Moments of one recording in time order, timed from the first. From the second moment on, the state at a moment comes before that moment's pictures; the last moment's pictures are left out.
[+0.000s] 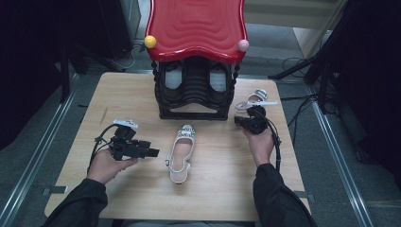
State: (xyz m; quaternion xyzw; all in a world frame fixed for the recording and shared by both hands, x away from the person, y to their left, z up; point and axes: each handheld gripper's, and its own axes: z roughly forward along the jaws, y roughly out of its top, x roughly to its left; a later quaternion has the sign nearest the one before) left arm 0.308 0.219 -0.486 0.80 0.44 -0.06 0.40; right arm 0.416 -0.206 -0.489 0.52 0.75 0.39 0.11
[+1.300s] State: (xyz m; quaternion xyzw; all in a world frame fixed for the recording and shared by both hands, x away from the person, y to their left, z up) left arm 0.306 0.223 -0.486 0.80 0.45 -0.05 0.40; right arm 0.418 -0.203 -0.489 0.52 0.75 0.39 0.11
